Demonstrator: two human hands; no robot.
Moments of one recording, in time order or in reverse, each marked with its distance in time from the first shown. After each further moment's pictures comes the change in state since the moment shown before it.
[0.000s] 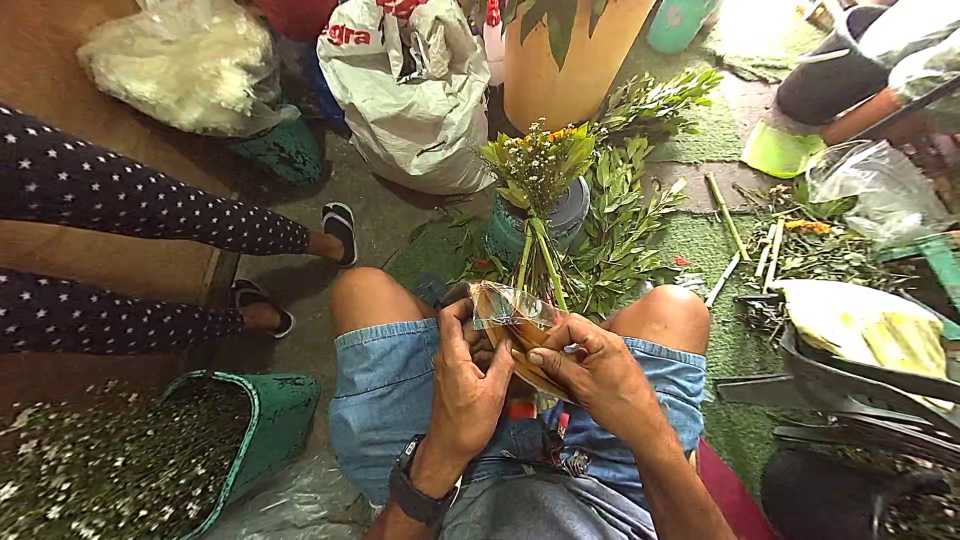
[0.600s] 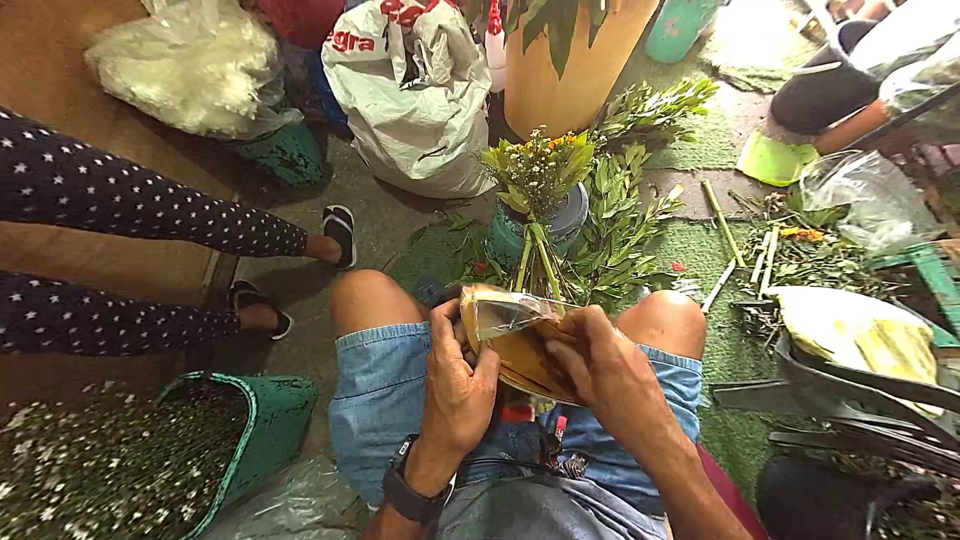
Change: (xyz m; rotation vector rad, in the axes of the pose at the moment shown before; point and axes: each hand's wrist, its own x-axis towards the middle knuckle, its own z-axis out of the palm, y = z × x) left_hand 0.004 0.002 -0.006 0.125 0.075 0.014; right_hand -0.006 -0.013 -0.009 -0.512 0.119 -0.124
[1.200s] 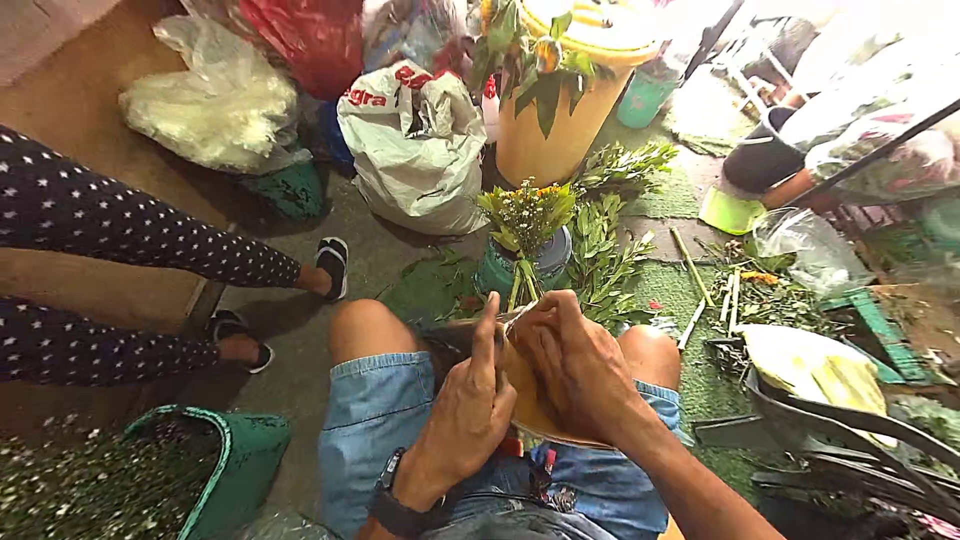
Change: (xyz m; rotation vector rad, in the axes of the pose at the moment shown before) left_hand 0.010 0.022 -0.010 0.308 -0.368 0.246; right_hand 0.048 -0.026 -0.016 -0.119 -0.018 -0.037
